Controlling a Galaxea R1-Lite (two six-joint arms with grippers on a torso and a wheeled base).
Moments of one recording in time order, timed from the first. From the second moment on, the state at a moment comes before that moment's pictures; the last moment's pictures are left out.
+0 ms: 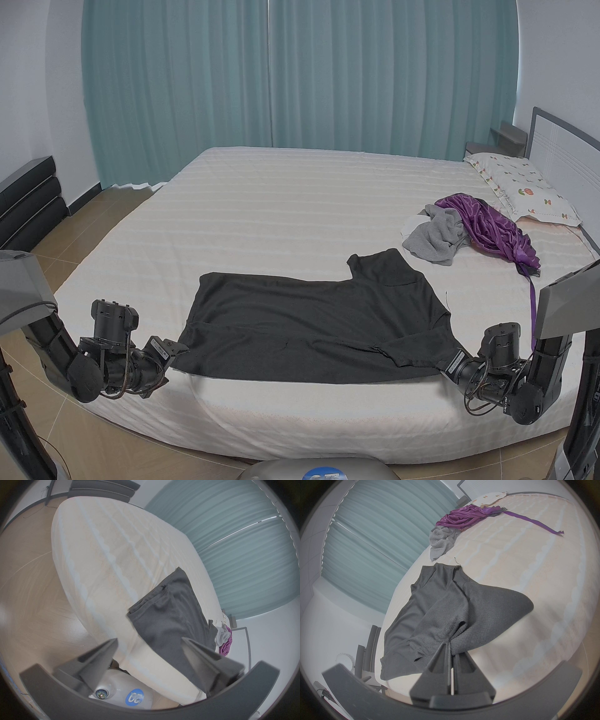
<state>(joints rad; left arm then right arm) -0.13 1.99 -0.43 -0.76 -0.11 -1.03 0.28 2.23 -0.24 -1.35 -0.04 0.94</state>
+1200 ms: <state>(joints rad) -0.16 2.21 -0.57 -0.86 0.01 -0.95 0.26 2.24 -0.26 -1.35 -0.03 0.95</state>
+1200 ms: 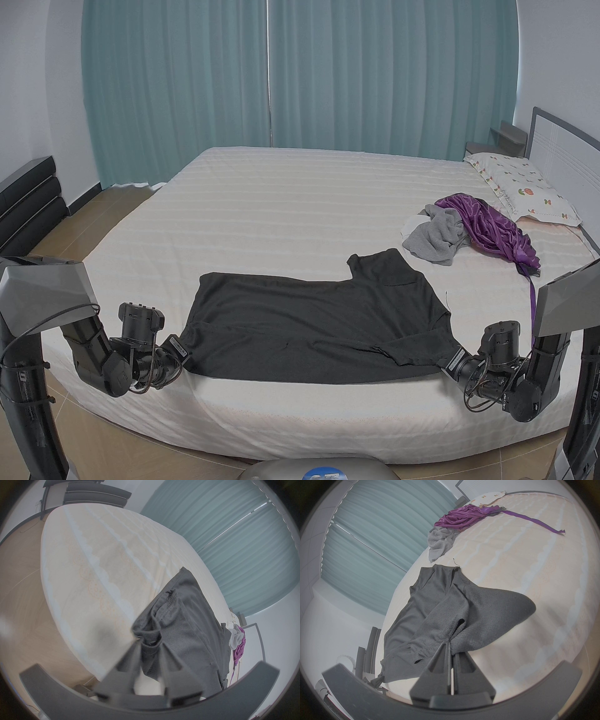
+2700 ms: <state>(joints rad) -0.05 2.12 -0.40 -0.86 0.03 -0.93 0.35 2.28 -0.15 -1.38 -0.04 0.88</state>
